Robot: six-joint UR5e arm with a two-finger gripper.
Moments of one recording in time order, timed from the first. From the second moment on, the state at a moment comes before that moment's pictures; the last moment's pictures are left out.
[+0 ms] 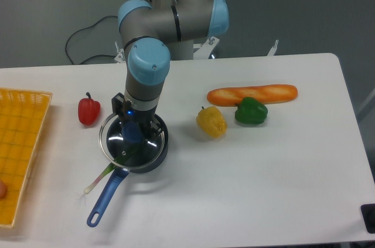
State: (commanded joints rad) arm 2.27 -1.82 -1.70 -1.15 1.32 0.87
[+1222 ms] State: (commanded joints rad) arm 2.25 -1.82 -1.77 -1.09 1.32 0.88
